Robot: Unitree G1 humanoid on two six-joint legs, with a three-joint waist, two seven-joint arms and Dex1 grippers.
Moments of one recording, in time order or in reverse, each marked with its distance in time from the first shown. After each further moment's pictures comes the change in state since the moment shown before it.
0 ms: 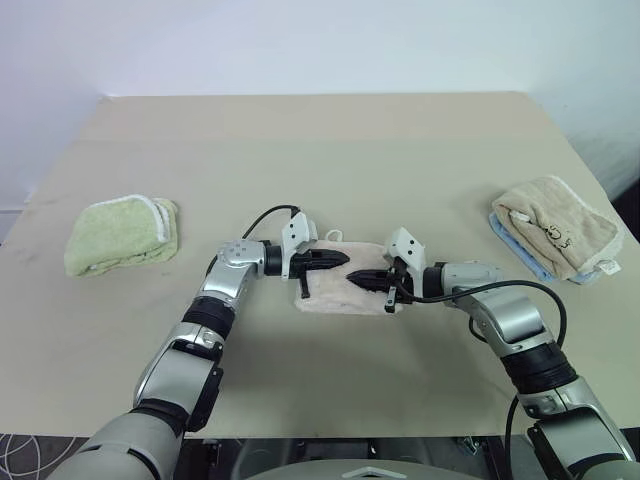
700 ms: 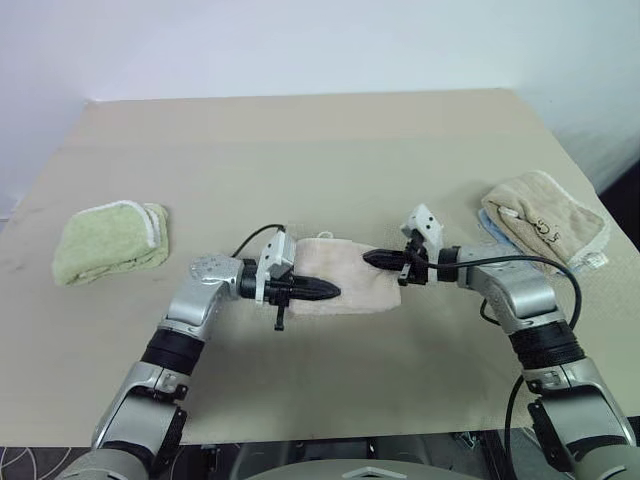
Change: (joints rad) left arm 0.259 0.172 -0.059 -0.516 -0.149 0.285 -0.201; right arm -0.108 0.001 -0.063 0.139 0.018 0.085 0.001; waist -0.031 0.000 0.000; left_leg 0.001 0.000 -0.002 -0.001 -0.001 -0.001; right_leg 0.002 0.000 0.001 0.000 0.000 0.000
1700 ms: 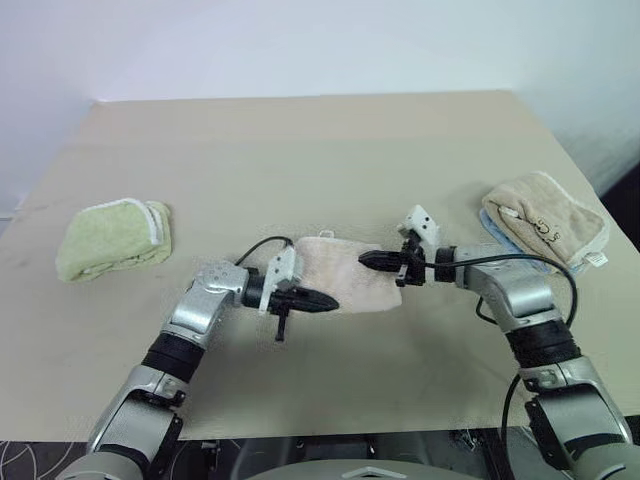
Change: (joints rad) left arm -0.001 0.061 0.061 -0.111 -0.077 0.130 0.086; right arm 0.031 -0.061 -0.088 -0.159 0.137 0.090 0.092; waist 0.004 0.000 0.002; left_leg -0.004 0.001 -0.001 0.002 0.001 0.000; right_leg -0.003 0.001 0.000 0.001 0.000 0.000
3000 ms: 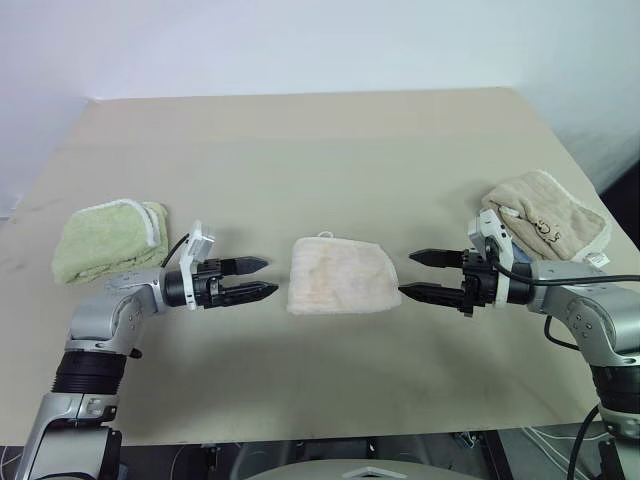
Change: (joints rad) left arm 0.115 0.178 0.214 -0.011 -0.238 0.429 0.105; right arm 0.216 -0.187 -0.171 -0.184 0.184 0.131 0.001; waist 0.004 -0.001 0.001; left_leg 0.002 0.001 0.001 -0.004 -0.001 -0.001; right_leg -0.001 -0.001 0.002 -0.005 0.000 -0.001
